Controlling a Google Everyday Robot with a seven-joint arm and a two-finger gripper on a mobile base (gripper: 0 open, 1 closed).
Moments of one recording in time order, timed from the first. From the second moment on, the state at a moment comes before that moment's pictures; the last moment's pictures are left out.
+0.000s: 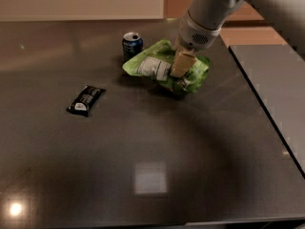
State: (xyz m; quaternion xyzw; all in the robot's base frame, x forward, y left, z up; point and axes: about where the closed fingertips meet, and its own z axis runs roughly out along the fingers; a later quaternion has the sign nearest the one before) arm 0.606 -0.073 0.911 -0.67 0.72 0.03 0.20
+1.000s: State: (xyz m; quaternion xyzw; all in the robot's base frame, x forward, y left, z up) arm 0.617 -0.073 0.913 -0.67 0.72 0.00 0.20
